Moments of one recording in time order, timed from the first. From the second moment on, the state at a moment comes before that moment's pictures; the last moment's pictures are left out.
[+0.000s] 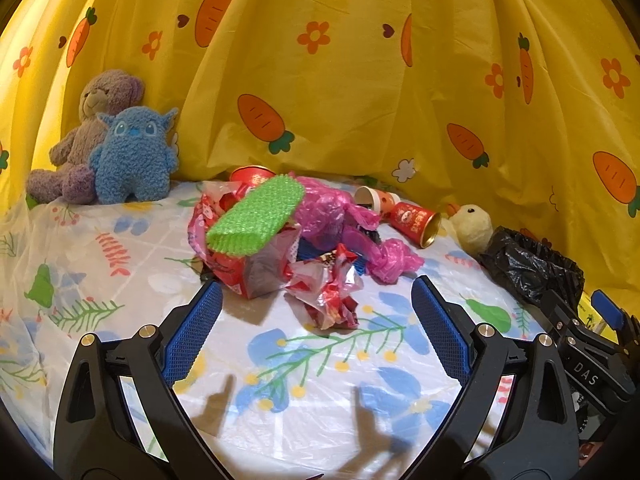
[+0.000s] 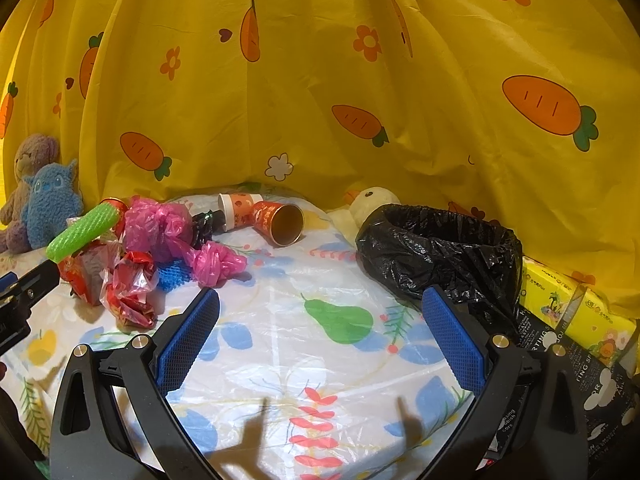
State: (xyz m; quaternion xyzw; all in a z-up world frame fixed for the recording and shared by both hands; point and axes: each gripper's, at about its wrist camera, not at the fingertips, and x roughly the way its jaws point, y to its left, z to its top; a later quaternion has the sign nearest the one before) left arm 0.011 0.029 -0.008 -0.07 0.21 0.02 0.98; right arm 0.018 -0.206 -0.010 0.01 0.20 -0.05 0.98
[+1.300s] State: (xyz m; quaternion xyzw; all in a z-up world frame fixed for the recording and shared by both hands) left arm 0.053 0.093 0.005 -0.11 0.18 0.02 0.98; right arm 0.095 -0.094 -0.036 0.00 0.26 0.16 0.95
